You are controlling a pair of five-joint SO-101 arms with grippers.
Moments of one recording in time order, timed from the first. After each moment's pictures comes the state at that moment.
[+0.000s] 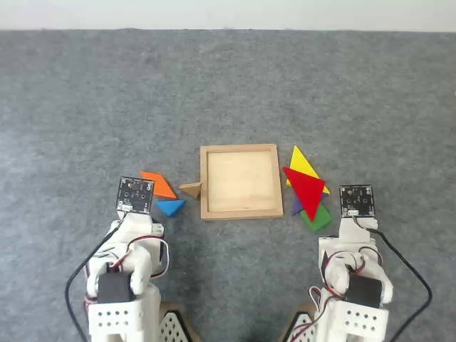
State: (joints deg) left arm -9.9 -102.9 97.0 72.0 -3.6; right arm 7.6 -102.9 95.5 74.7 10.5
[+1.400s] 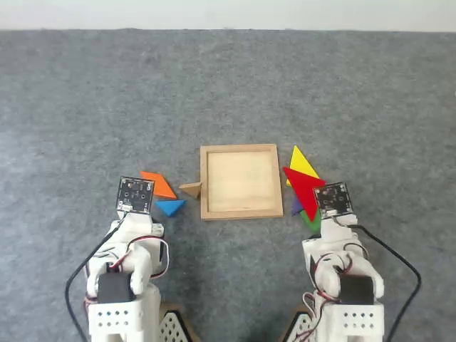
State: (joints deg) left arm -9.9 -102.9 97.0 72.0 -3.6; right arm -3.8 -102.9 95.5 74.7 10.5
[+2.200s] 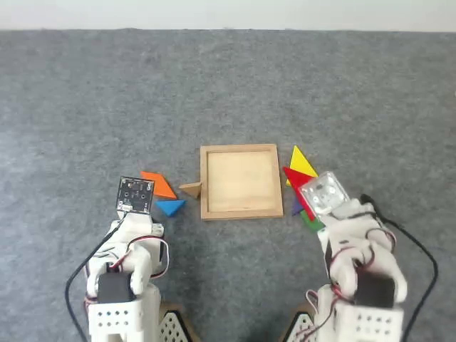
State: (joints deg) left arm -9.9 -102.9 97.0 72.0 -3.6; right arm 1.4 -86.9 71.9 71.4 39.5
